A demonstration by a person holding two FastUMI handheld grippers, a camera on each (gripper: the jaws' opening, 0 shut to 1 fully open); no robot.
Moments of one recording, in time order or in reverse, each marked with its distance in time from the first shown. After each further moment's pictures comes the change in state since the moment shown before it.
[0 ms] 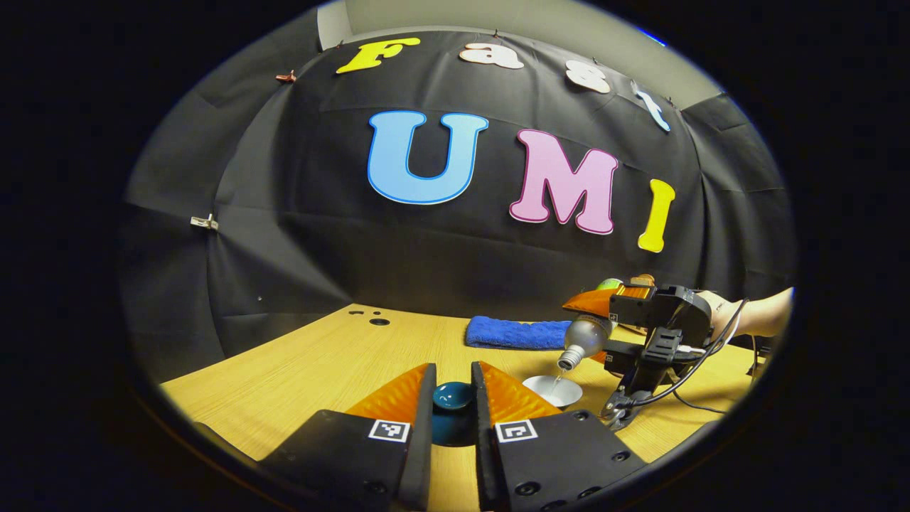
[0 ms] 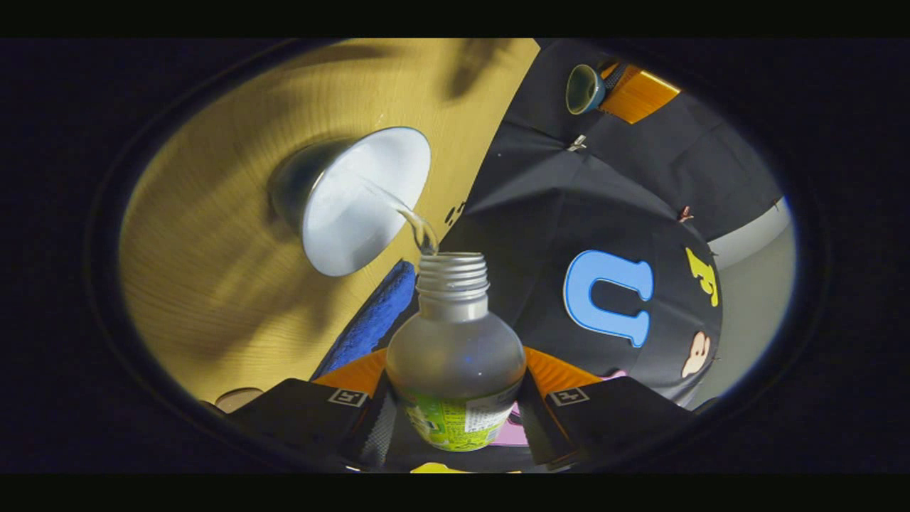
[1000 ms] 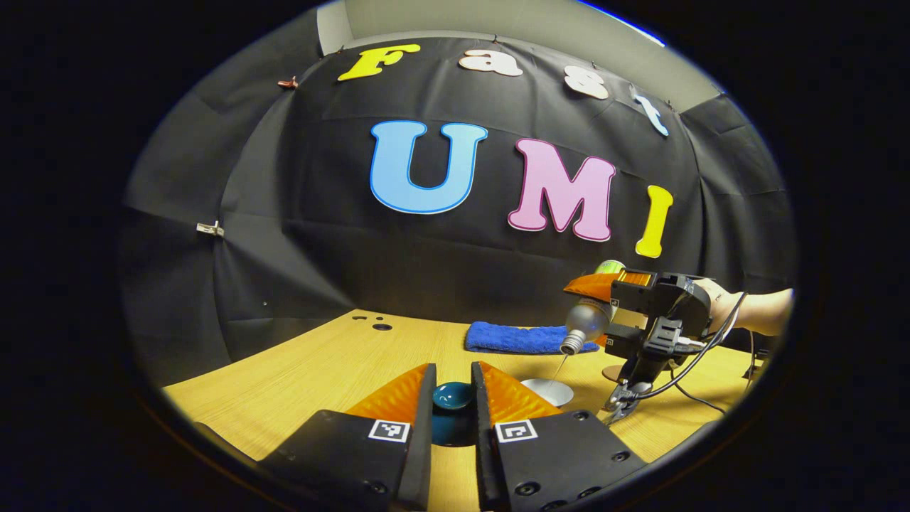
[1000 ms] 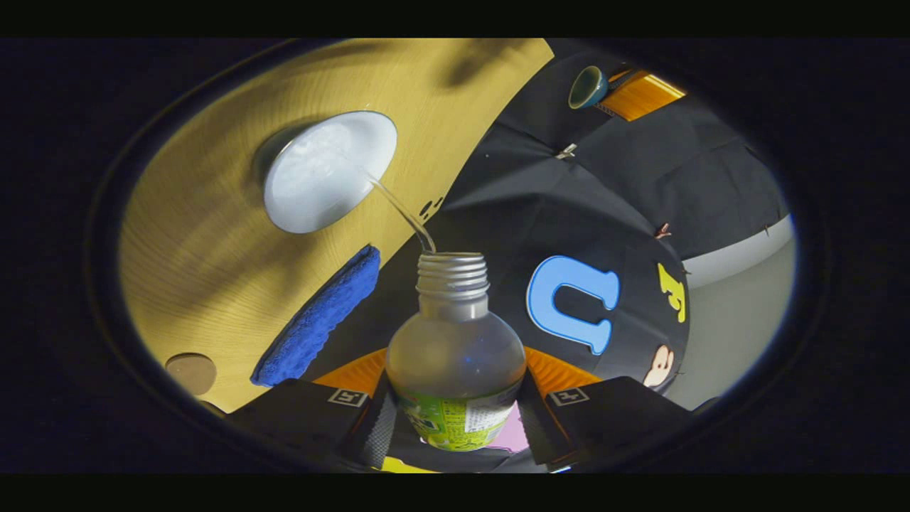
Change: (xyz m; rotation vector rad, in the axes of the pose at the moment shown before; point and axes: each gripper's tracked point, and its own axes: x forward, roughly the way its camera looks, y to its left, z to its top) left arm -0.018 -0.002 0.011 -0.004 -0.018 0.011; right arm -0.007 -0.037 -0.007 -0.115 -0.009 -0.095
